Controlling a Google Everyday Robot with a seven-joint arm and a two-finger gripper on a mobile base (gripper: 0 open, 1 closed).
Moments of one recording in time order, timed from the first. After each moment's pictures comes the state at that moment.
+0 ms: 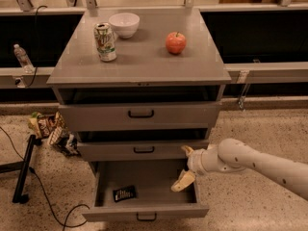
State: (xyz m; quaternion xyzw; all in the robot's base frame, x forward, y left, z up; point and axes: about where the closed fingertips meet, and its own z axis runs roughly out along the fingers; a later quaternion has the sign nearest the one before) arm 0.554 -0.105 0.461 -0.54 0.75 0.21 0.33
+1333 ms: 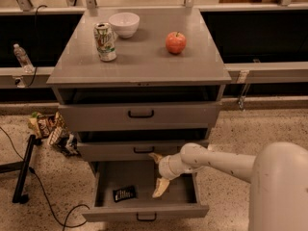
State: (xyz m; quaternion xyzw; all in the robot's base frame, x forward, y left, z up) arm 0.576 0.003 0.356 -0.70 0.60 0.19 0.32
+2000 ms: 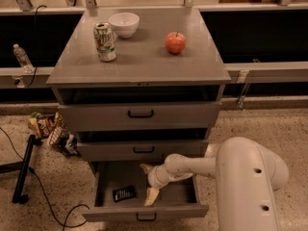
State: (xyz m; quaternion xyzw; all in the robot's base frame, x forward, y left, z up) arm 0.575 0.051 0.260 -0.73 0.59 0.18 0.29
